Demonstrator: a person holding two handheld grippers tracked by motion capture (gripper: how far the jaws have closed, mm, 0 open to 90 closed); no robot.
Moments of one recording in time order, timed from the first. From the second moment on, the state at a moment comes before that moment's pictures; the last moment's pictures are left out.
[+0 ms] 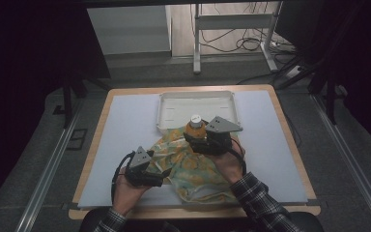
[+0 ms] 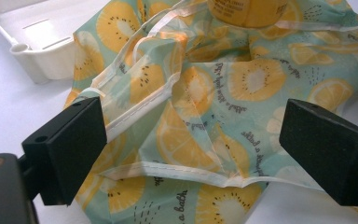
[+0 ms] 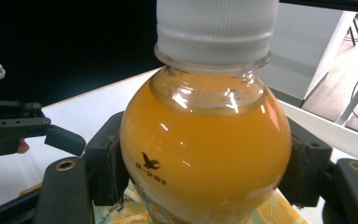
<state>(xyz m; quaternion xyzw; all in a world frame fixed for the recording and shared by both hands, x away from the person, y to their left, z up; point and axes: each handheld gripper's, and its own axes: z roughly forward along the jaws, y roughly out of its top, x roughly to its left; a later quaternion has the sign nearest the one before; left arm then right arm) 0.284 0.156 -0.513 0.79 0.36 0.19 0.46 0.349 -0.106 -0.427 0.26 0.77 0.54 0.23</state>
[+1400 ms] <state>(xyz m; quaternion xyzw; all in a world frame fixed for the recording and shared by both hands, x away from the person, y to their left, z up) 0.283 0.159 -0.511 0.79 0.36 0.20 0.45 0.361 -0.098 -0.407 0.25 0.77 0.54 0.22</state>
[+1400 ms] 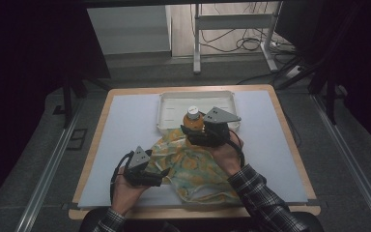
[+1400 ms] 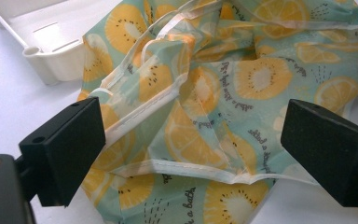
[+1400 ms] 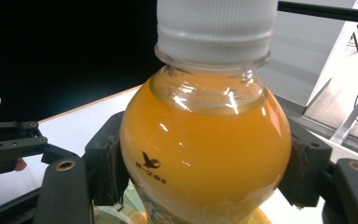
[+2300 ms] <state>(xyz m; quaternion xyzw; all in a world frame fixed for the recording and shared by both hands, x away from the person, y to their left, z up) 0.283 0.159 -0.511 0.80 0.35 0.20 0.45 0.384 -0.091 -0.402 0.26 0.76 0.54 0.23</state>
